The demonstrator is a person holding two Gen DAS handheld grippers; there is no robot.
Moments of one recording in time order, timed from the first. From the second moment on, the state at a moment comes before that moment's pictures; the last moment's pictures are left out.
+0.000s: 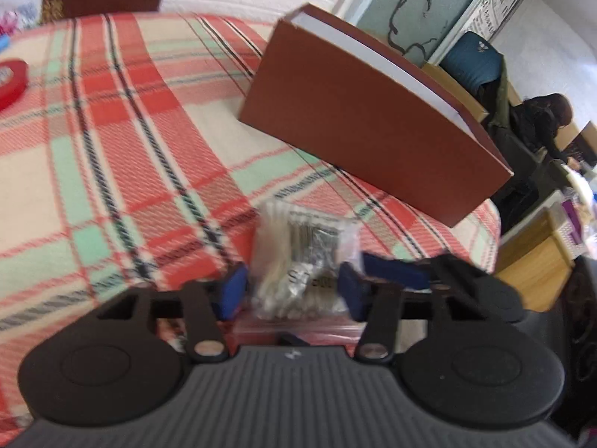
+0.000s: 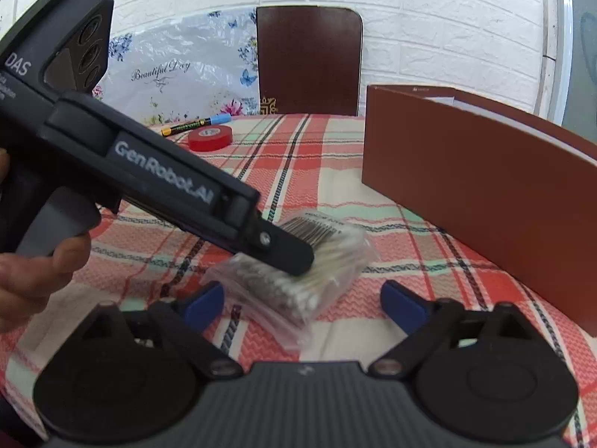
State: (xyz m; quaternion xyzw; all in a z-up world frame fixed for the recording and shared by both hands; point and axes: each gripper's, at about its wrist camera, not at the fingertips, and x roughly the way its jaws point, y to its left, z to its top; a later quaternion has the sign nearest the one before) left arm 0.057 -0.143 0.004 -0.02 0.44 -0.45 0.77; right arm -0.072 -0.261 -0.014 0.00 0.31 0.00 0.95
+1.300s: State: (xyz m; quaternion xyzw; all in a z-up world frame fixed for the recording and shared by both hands) left arm 0.017 -0.264 0.098 0.10 0.24 -0.44 0.86; right arm -0.105 -0.362 0.032 0.01 0.06 -0.24 0.97
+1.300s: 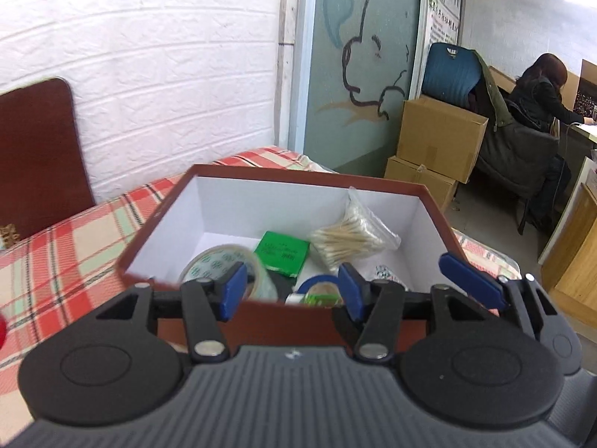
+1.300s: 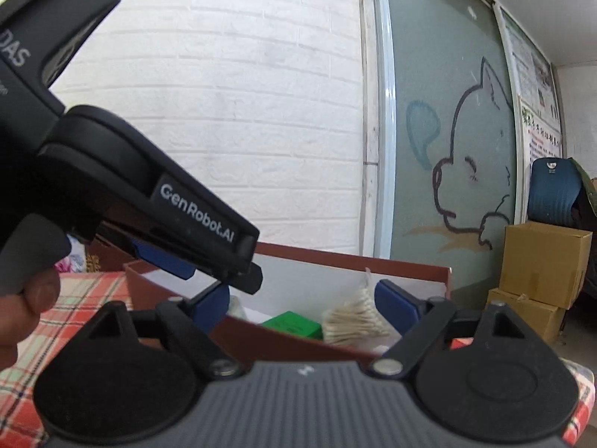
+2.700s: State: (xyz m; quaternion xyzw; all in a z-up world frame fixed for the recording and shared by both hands) left arm 0.121 0.020 -0.001 0.06 0.32 -0.06 0.94; right arm 0.015 -0.183 -0.012 -0.05 0.33 0.03 0.94
